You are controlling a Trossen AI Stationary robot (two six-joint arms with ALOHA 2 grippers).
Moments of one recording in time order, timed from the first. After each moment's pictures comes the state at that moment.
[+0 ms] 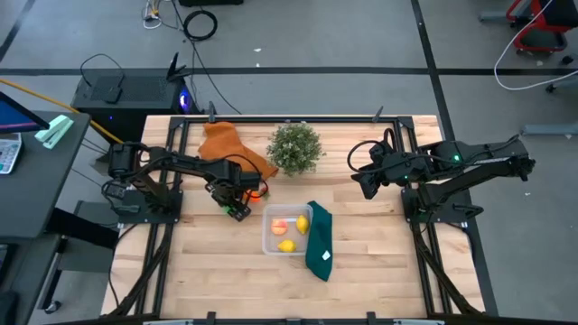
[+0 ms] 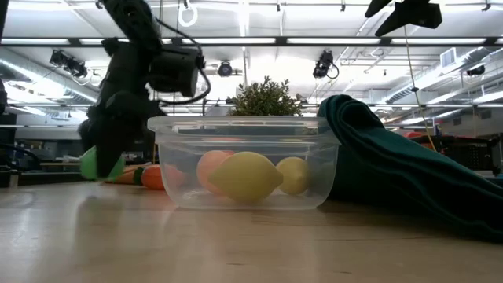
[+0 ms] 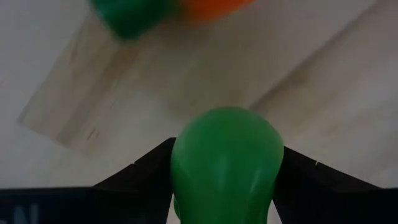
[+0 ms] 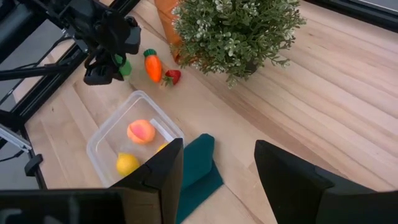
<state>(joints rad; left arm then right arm) 0.11 1.64 0.90 -0.88 0.20 -0.66 0.17 0.99 1.16 -0.98 0.37 0.91</state>
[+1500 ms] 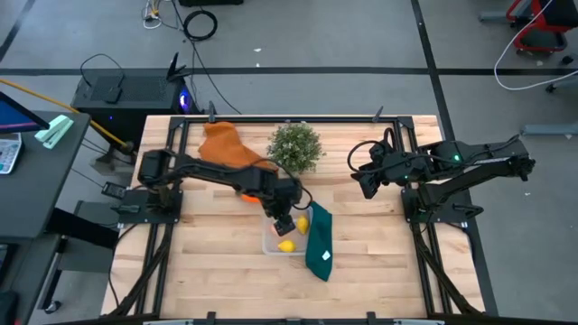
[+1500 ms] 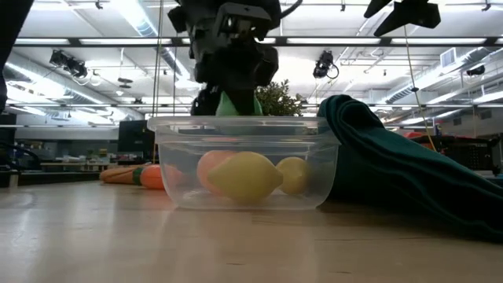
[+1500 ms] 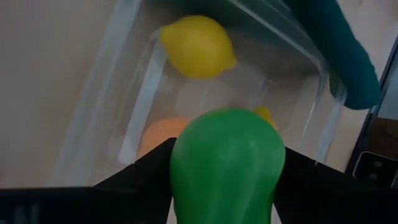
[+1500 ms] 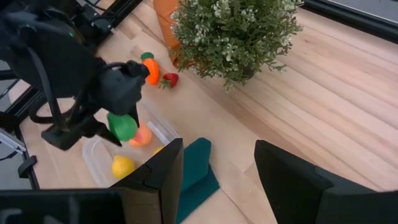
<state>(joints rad) -0.04 1.90 1.40 -0.64 0.29 -0.54 0.17 0.99 1.17 -0.98 0.38 0.89</state>
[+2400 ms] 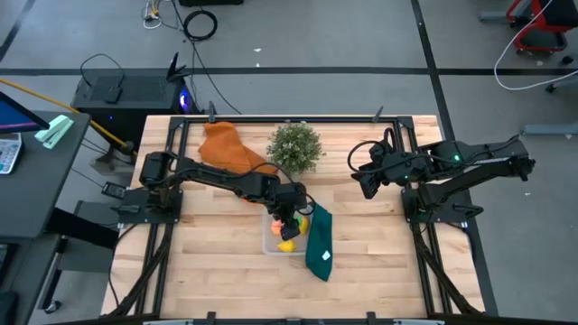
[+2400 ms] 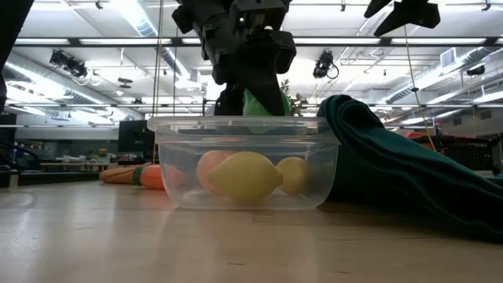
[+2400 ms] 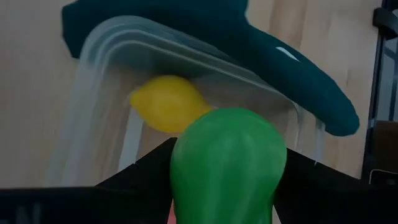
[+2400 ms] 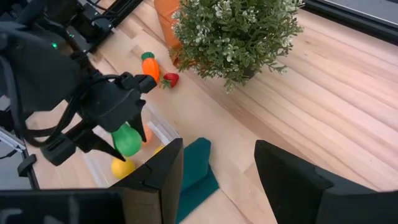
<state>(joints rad) -0.08 1.92 1.40 -0.48 0.21 -0.45 0.17 0.99 1.17 -0.98 0.38 0.88</state>
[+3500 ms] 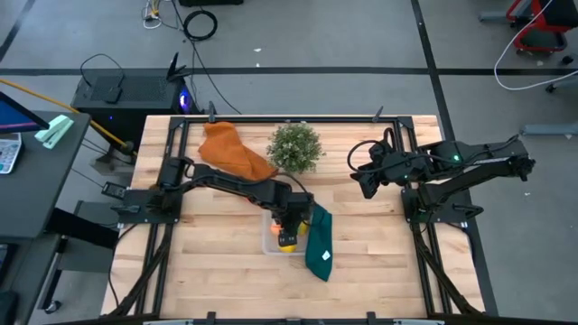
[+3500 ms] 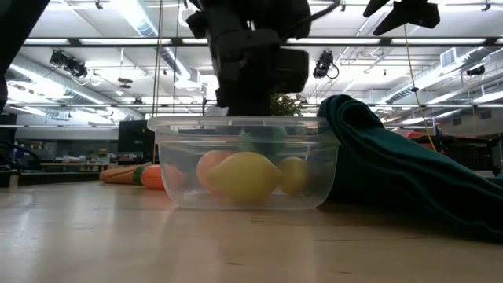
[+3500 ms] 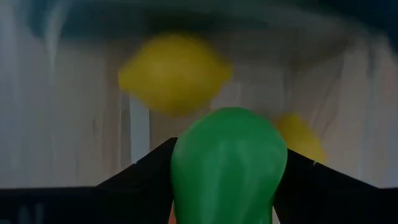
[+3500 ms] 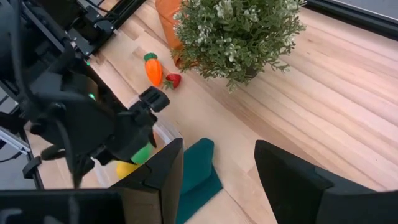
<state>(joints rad) -0.11 2.07 1.55 -0.68 0.18 -0.21 0.17 0.99 1.17 -0.97 0.38 0.89</state>
